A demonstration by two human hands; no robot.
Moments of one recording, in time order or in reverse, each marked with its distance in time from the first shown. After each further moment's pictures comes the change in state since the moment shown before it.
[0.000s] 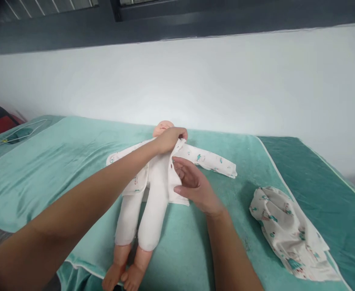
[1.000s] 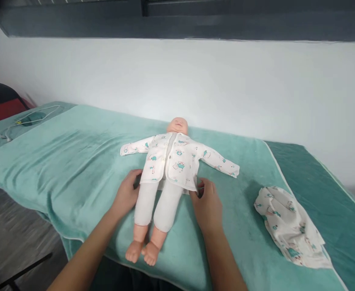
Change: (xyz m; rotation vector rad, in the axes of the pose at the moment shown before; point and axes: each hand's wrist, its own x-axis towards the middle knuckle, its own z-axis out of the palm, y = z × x) left_hand -0.253 -0.040 0.058 -0.131 0.561 -0.430; right_hand -0.060 0.036 0.027 -1.055 0.489 0.265
